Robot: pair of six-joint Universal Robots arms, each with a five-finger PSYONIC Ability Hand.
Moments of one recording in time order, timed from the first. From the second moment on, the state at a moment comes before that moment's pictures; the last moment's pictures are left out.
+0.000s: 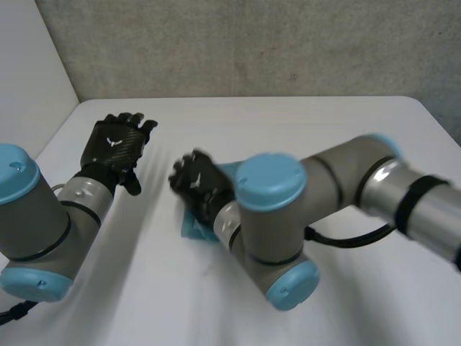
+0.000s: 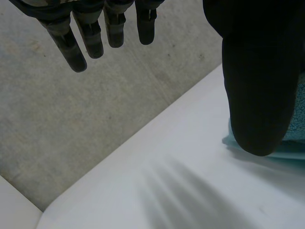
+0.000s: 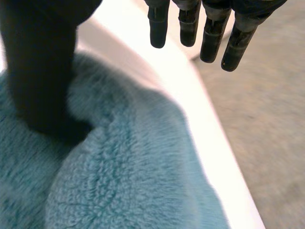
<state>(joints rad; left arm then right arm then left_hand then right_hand) 4.37 -1.86 -1.75 3.57 -1.51 3.49 2.43 -0.74 0.99 -0.04 1.50 2.46 0.17 0.17 0.17 0.17 0.03 0.20 0.21 0.21 0.23 0.07</state>
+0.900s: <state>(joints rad) 4.11 -2.24 -1.34 3.28 -1.63 3.23 2.04 -0.75 1.04 0.16 1.29 3.19 0.17 0.17 0.17 0.17 0.03 0.20 0.21 0.21 0.23 0.07</state>
